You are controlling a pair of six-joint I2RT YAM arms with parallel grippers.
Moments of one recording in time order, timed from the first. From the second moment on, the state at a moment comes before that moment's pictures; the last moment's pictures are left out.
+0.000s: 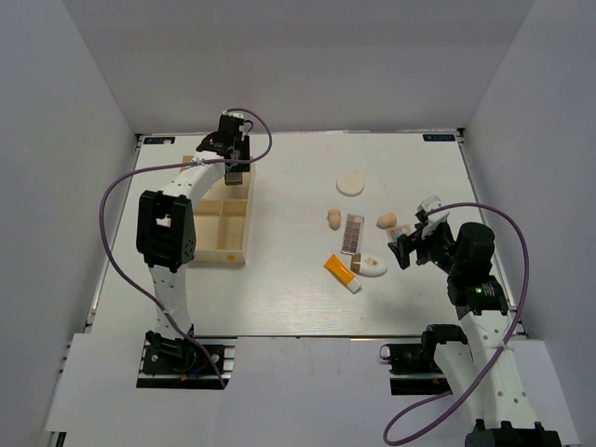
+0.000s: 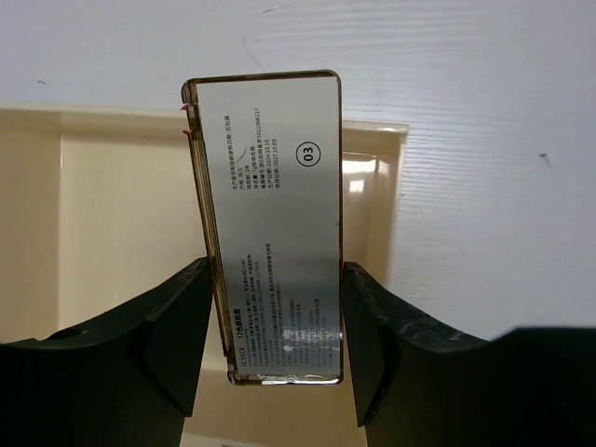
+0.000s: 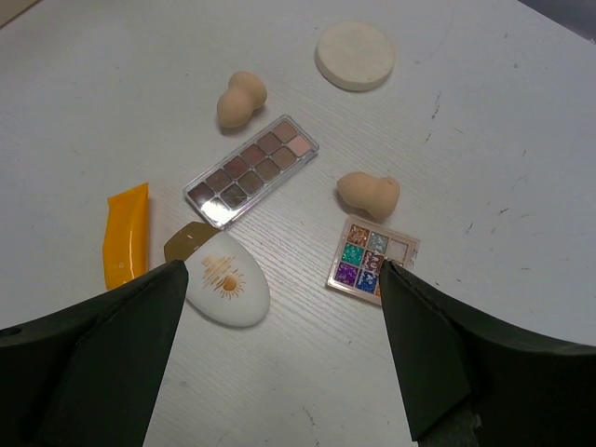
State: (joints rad) left arm -0.28 2.06 1.74 -0.46 -0.29 -0.14; right arm 0.04 0.58 0.56 -0.35 -0.52 -0.32
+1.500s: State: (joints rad) left arm -0.33 1.33 0.97 -0.16 0.33 -0.46; right arm 0.13 1.20 0.78 -0.36 -0.24 -0.30
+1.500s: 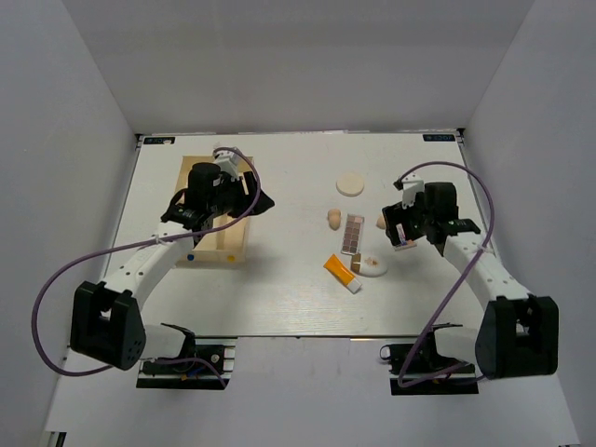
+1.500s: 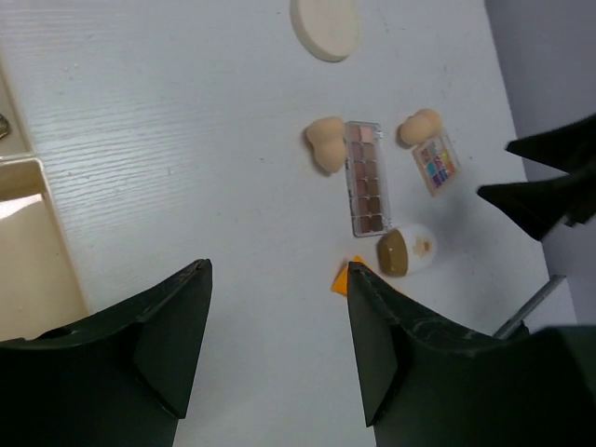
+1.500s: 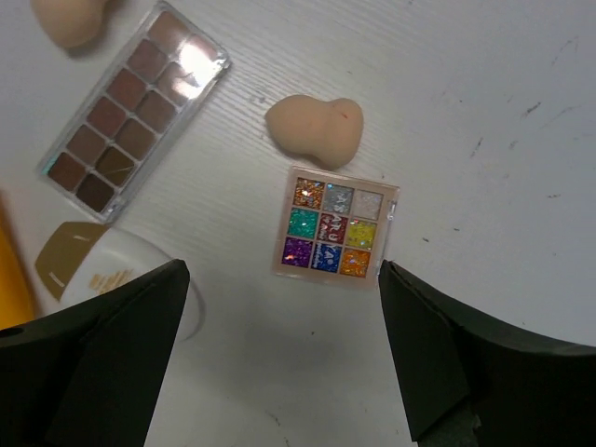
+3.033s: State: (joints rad) left arm -0.35 1.22 0.89 -0.07 0.43 -0.49; right arm 0.12 1.63 0.91 -0.36 -0.12 -0.30
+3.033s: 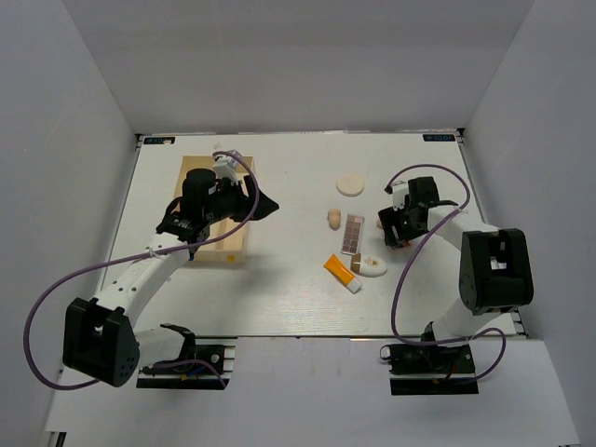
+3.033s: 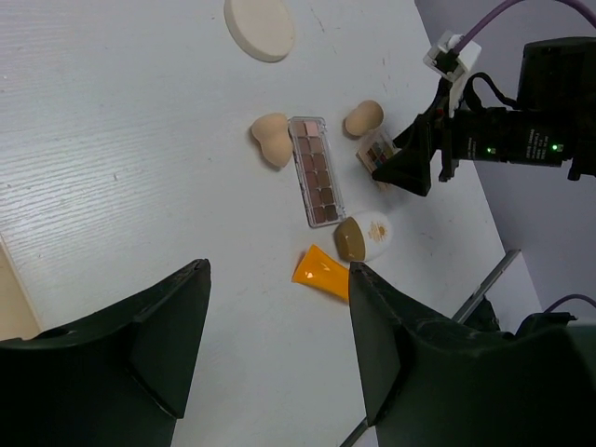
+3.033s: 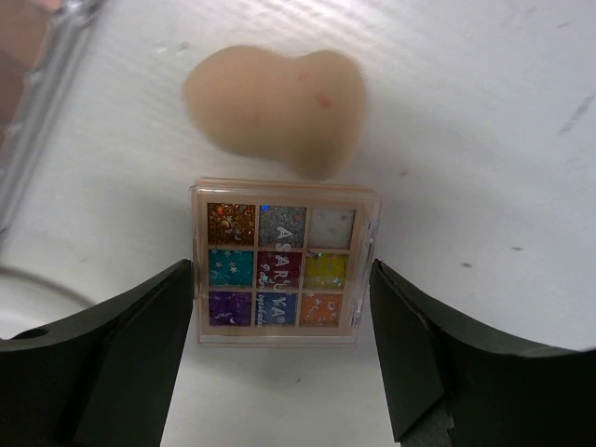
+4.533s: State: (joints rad) left arm -0.33 0.51 0.76 -0.02 0.09 -0.34; right arm 0.77 2.40 2.30 -0.26 -0.50 -0.23
